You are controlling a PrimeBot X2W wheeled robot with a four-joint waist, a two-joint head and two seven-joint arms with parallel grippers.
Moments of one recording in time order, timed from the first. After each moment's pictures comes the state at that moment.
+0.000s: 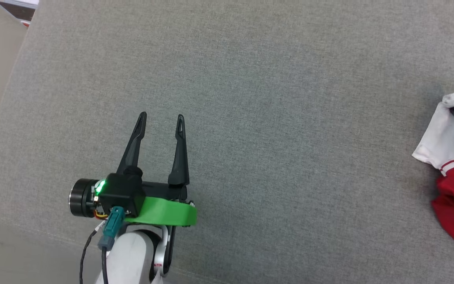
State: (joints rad) left arm -0.17 0.05 -0.23 -0.06 -0.11 0.10 -0.26; right arm -0.89 -0.85 0.78 0.36 0.79 0.13 0.81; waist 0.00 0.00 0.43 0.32
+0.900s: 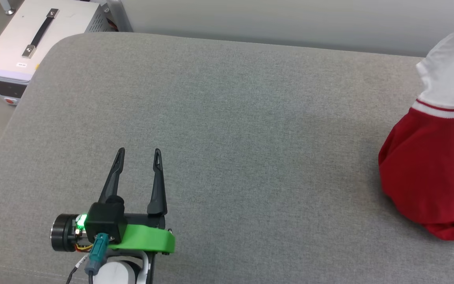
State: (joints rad) left arm -0.03 0.05 -0.12 -0.05 -0.05 0.06 -0.26; right arm -0.65 -0.98 0.38 -0.16 0.79 0.13 0.43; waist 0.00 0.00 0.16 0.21
